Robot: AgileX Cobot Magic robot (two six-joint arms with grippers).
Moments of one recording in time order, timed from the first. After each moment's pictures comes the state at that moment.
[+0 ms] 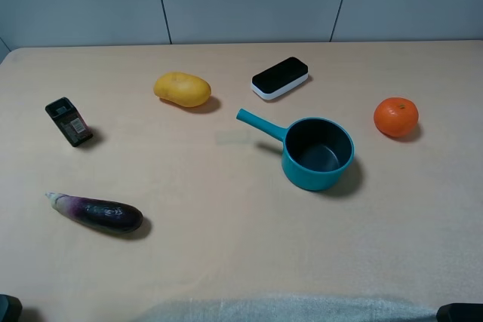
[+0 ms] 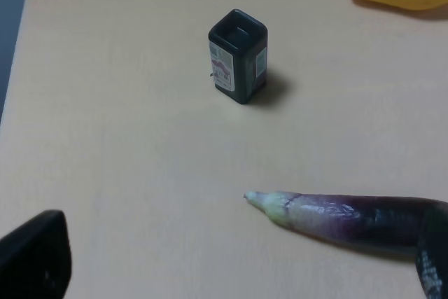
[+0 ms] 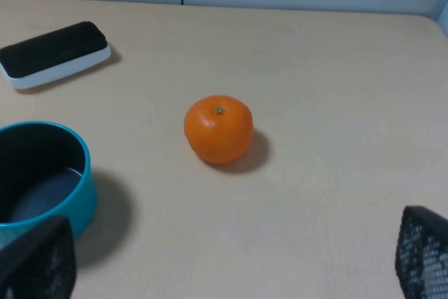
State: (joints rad) left arm 0.00 0.00 -0.48 0.01 1.06 0.08; right arm 0.00 -0.01 -0.49 0.06 1.02 -0.08
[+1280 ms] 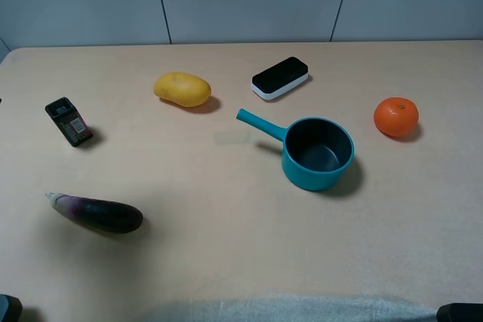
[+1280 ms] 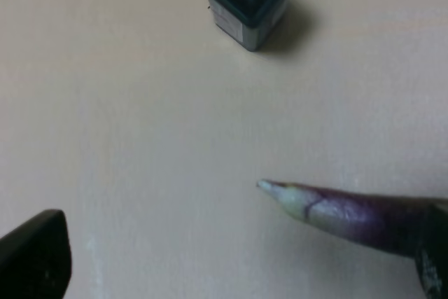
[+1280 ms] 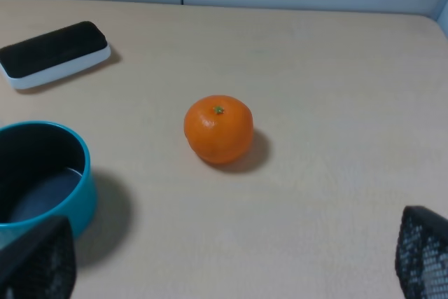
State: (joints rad) left arm 0.00 1.01 -0.78 0.04 0.89 0.08; right arm 0.00 -0.01 -0.49 0.06 1.02 -0.08
